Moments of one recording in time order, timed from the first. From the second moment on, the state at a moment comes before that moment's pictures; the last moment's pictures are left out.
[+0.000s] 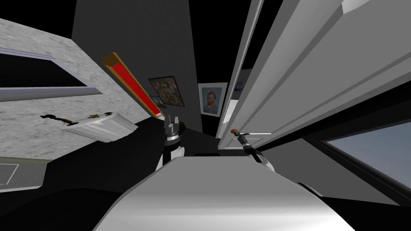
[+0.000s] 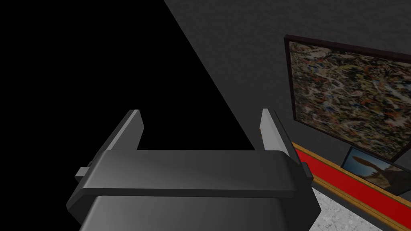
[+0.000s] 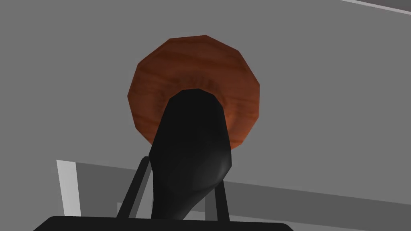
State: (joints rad) arm 0.06 -0.52 0.07 -0.73 -0.08 -0.90 -0.37
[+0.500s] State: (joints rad) arm 0.10 -0.55 0.10 -0.75 -0.07 -0.96 -0.40
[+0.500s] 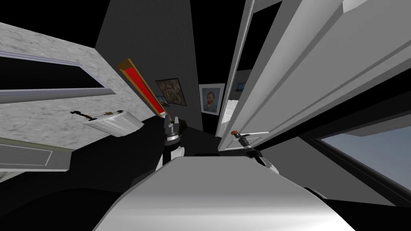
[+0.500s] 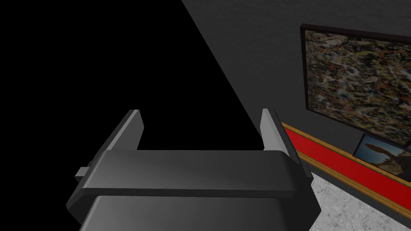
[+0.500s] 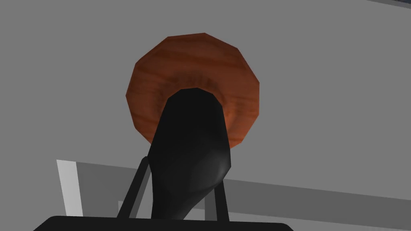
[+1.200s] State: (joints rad) arm 0.15 -0.60 0.12 -0.69 -0.07 -1.09 -0.44
